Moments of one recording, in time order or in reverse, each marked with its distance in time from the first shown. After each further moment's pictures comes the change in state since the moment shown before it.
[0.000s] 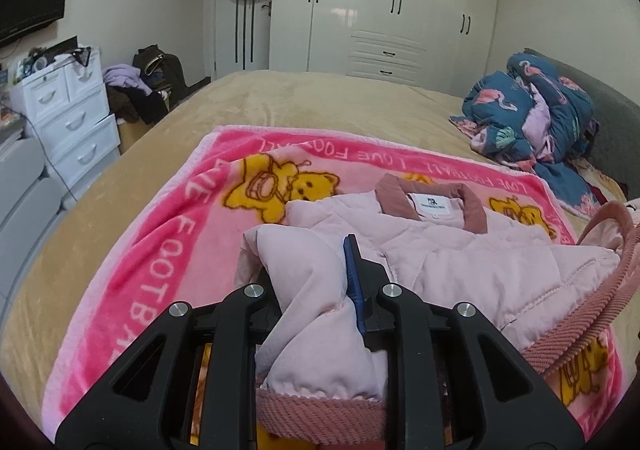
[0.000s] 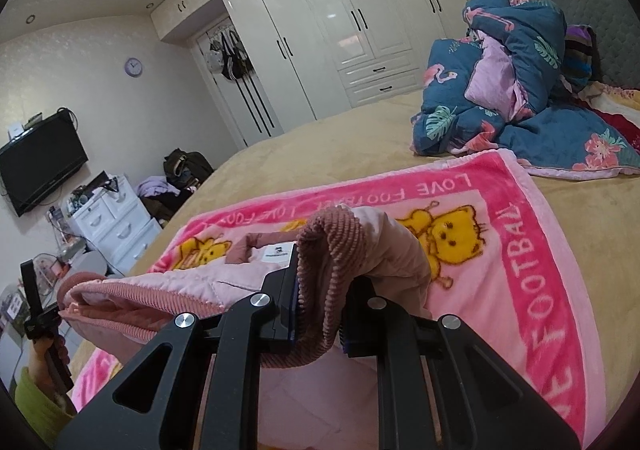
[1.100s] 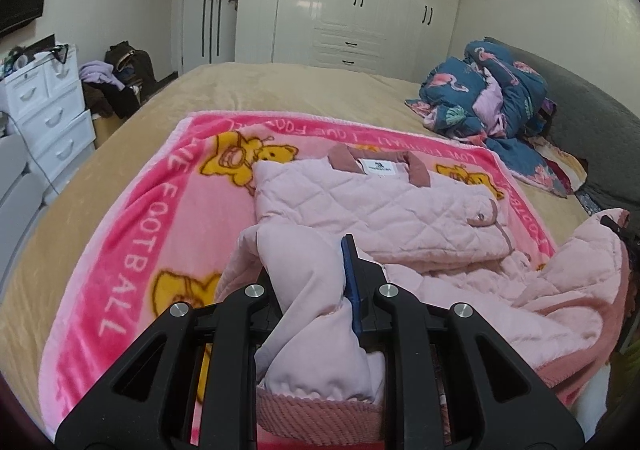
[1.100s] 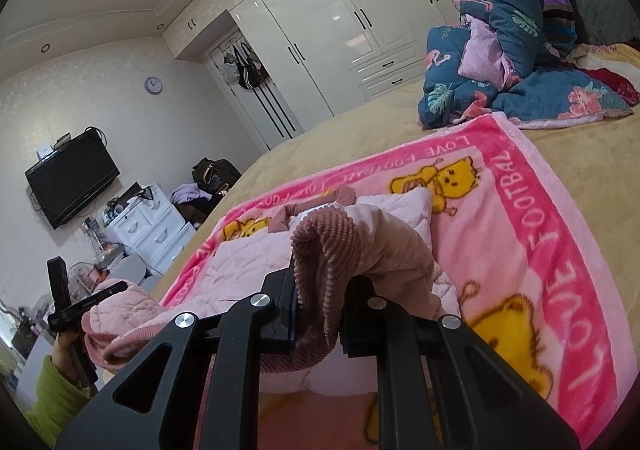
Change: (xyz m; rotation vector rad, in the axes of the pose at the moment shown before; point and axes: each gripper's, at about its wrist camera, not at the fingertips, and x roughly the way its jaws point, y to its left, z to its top) left arm -0.084 -0.010 -0.051 0.047 0.030 -0.126; right arm -0.116 0.012 -0.084 0.088 -0.026 0.106
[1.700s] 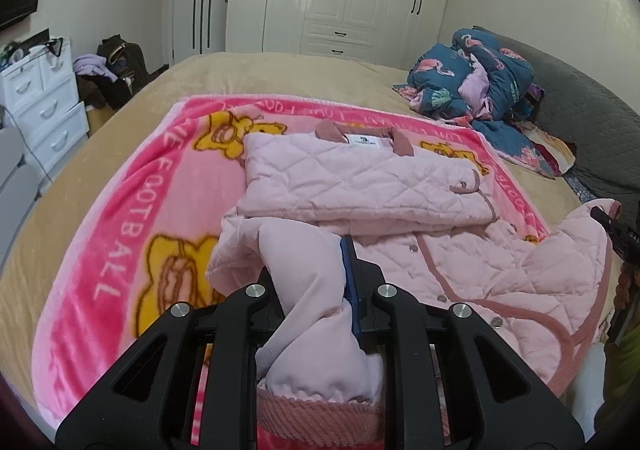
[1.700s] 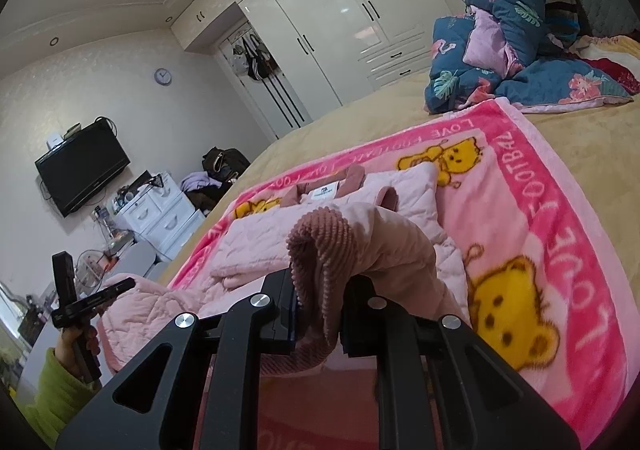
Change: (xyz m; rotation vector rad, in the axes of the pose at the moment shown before) left arm -0.027 -0.011 -0.039 0.021 0.035 -0.035; right arm -0.026 0.005 -0.036 0.000 0.031 0.033
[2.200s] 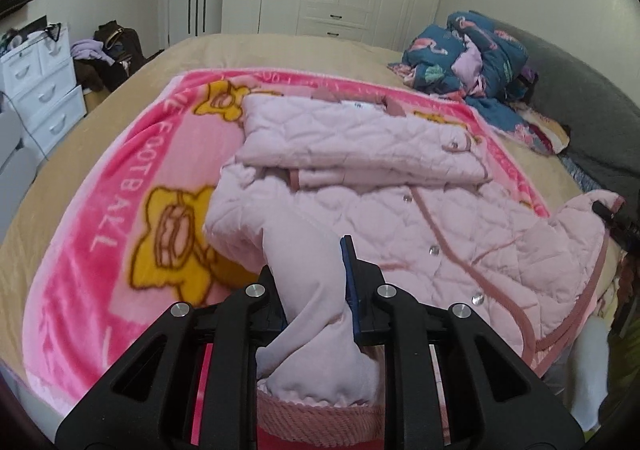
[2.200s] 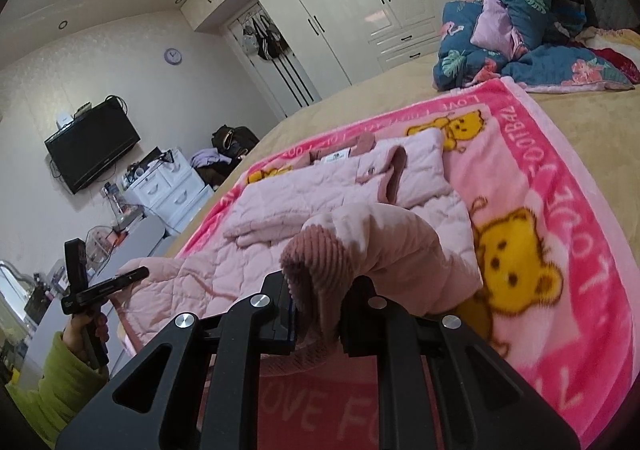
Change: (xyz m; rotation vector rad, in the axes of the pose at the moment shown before) left arm -0.015 0.000 -0.051 -0.013 0.054 -0.026; right arm -0.030 0.014 -0.045 -0.022 0.066 0.030
